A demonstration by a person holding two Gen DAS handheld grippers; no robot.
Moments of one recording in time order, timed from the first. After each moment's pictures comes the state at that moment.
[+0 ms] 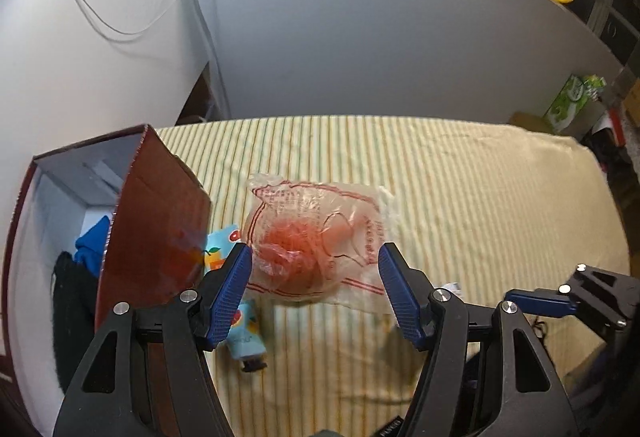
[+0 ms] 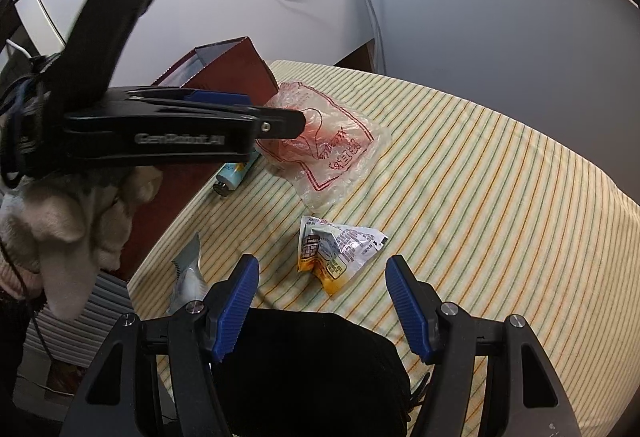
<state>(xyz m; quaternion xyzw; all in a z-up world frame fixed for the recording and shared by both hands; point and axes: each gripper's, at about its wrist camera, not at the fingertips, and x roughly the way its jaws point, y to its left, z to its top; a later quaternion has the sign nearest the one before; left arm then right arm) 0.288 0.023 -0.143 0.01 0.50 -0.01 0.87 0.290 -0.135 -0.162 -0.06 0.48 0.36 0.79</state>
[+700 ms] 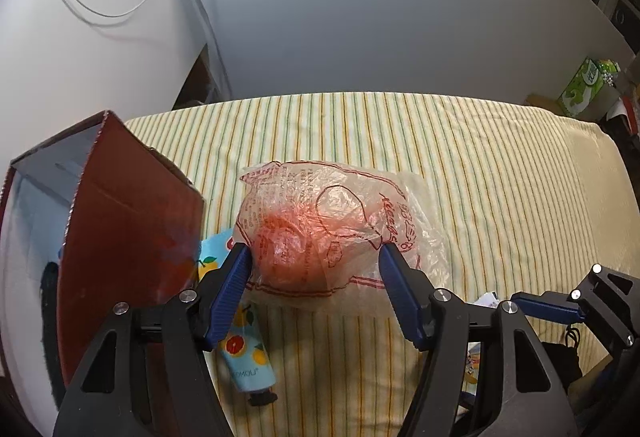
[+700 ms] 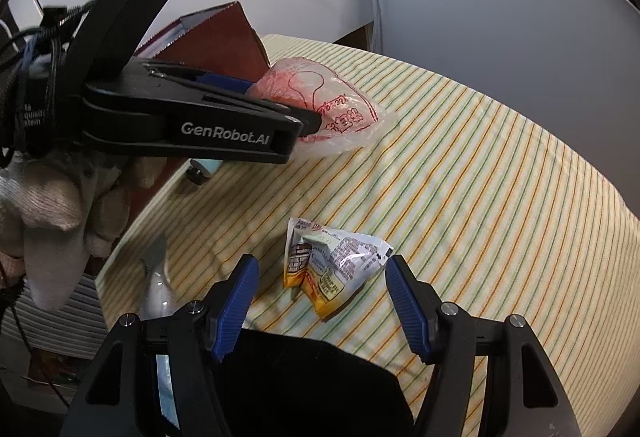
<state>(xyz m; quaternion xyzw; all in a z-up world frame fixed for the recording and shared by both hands) 0.319 0.022 -0.176 0.03 0.53 0.00 0.85 0.300 -0.104 -0.181 -0.12 0.50 0.34 0.79</state>
